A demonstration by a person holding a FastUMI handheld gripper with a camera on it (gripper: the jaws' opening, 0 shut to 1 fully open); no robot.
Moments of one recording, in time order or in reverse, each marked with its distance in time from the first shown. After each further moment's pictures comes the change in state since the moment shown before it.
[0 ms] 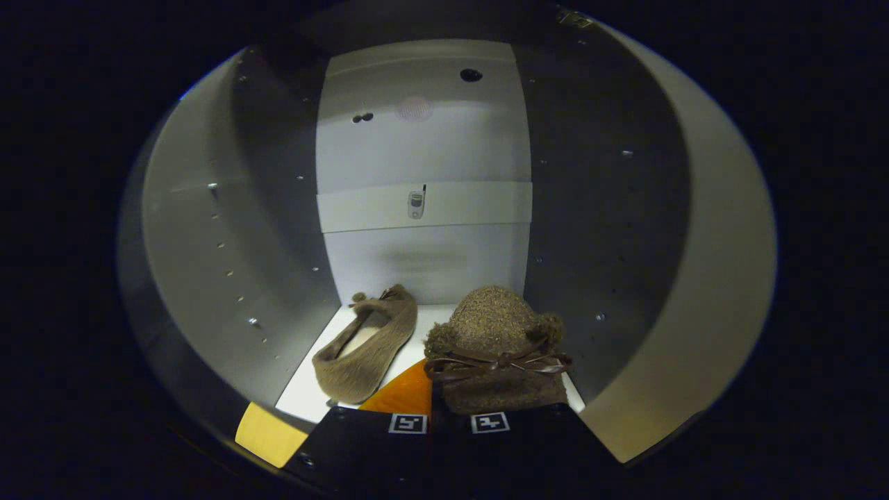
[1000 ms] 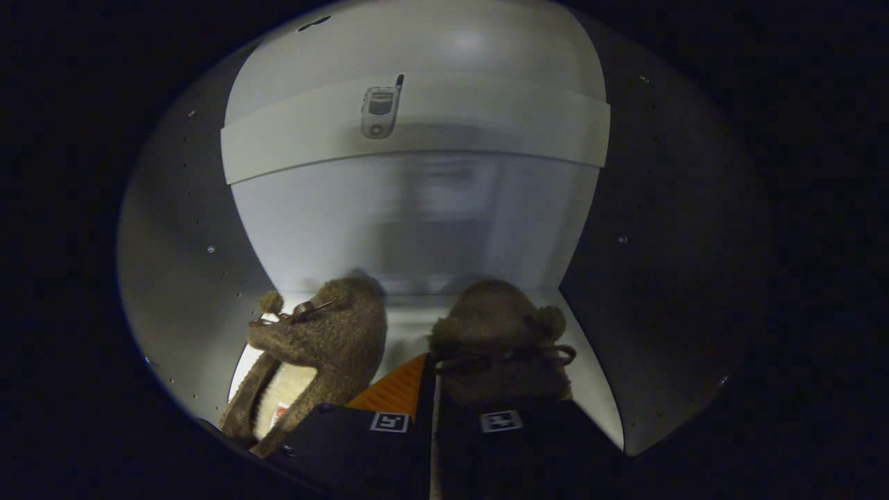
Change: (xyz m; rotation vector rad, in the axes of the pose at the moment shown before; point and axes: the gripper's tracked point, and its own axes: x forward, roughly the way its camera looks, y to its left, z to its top) arm 0.132 0.007 -0.046 -0.038 0.267 -0.020
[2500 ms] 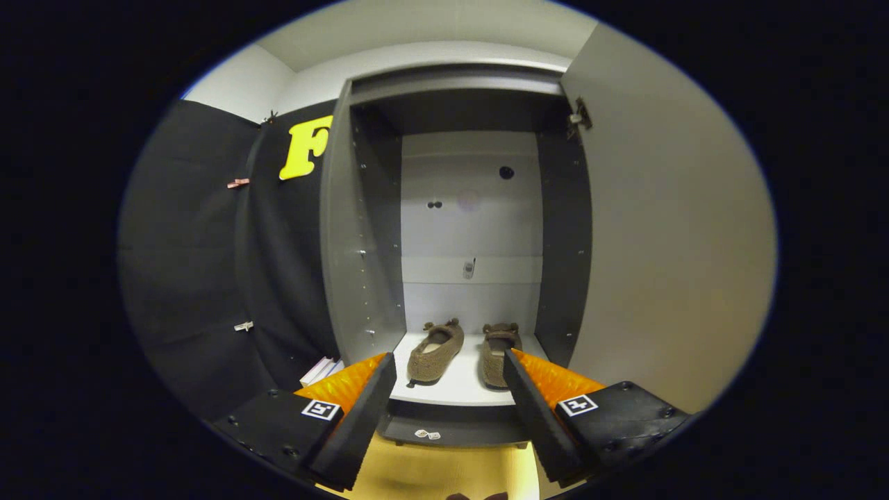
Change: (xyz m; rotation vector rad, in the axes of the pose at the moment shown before) arm -0.399 0.027 -0.024 -0.024 -0.522 0.180
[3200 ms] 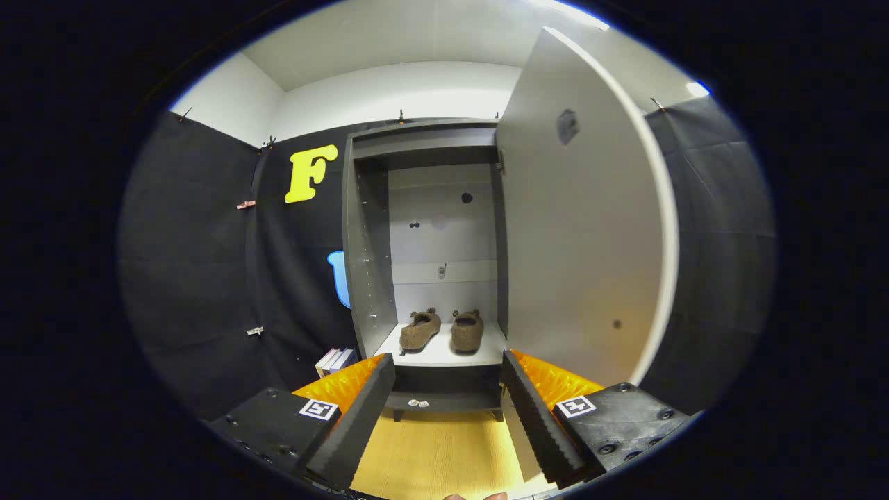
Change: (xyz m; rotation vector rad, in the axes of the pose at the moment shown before) arm -0.188 -0.057 -0.002 0.060 -0.031 -0.095
